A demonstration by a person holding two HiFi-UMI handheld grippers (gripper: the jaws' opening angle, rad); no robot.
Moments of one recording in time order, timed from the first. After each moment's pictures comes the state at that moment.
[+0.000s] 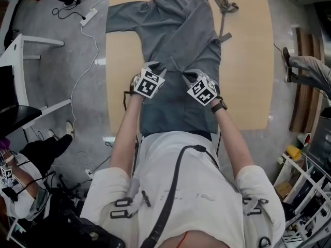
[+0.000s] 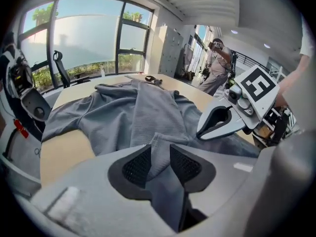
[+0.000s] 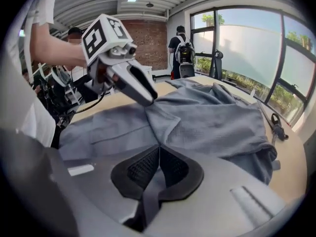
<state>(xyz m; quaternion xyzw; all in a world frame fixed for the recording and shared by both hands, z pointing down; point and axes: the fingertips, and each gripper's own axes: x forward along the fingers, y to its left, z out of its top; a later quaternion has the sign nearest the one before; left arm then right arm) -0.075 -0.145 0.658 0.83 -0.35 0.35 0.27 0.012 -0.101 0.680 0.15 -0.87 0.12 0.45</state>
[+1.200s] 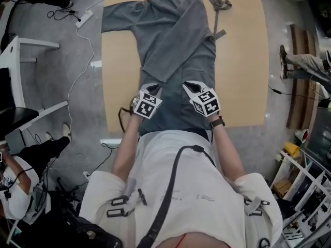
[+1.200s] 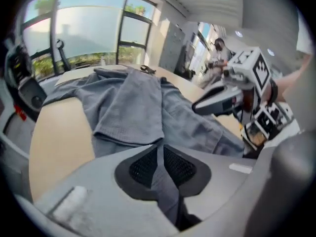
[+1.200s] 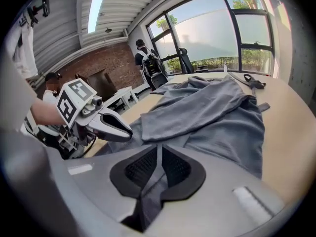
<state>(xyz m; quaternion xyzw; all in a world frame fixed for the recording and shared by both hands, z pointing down) -0.059 -0.041 0.678 0.81 -0.34 0.36 0.31 0.044 -0.059 0.647 0.27 -0.86 0.29 0.33</state>
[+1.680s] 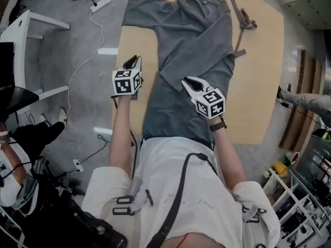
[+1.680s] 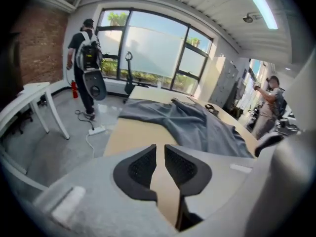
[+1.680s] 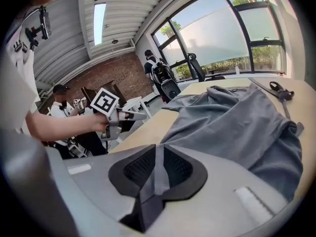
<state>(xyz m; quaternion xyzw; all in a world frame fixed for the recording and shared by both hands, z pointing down) -0.265 -0.172 0.643 0.69 -0.60 0.20 0.35 -0.053 -0.119 0.612 0.22 -0.89 0.30 0.27</state>
